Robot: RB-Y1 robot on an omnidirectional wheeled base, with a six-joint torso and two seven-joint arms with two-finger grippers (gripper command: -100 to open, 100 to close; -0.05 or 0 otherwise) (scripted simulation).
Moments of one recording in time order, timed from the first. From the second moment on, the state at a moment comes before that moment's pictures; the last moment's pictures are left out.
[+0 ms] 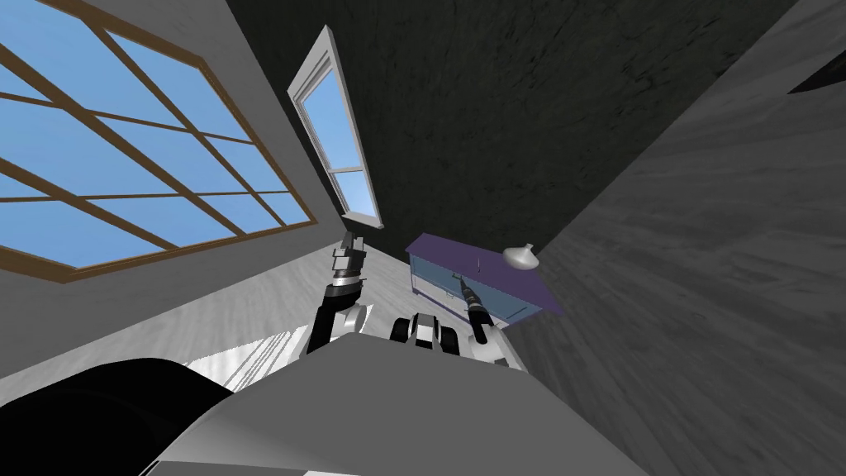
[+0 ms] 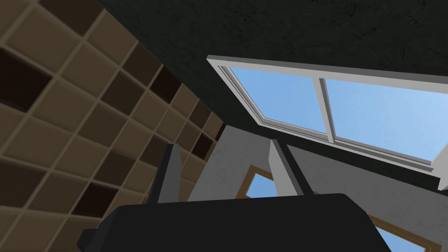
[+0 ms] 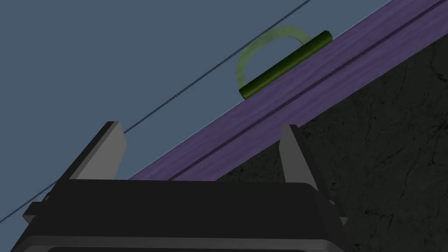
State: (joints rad) left arm 0.55 -0.04 0.05 -2.35 -0.04 -0.47 -0.05; right arm 0.35 -0.19 0.23 -1.77 0.73 0.32 -0.03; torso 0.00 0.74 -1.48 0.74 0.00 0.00
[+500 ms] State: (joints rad) left arm 0.55 -0.04 0.05 -2.35 -0.04 -0.47 -0.05; right arm 0.33 -0.19 0.28 -1.64 0.86 0.46 -0.03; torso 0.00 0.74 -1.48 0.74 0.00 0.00
